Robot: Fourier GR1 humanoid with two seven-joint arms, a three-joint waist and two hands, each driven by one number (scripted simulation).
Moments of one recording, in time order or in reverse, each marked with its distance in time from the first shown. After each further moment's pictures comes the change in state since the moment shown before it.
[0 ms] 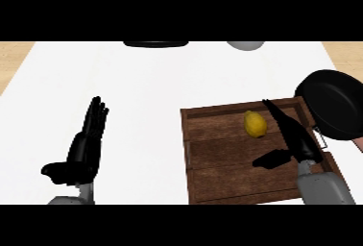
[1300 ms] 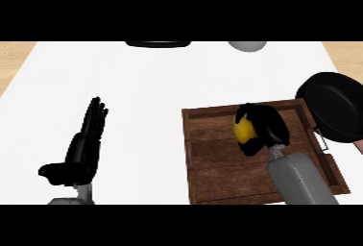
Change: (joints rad) left arm 0.012 -0.035 0.045 -0.018 -0.039 -0.065 0.015; right arm -0.162 0.070 0.106 0.160 0.329 -0.106 -0.065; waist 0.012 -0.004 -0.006
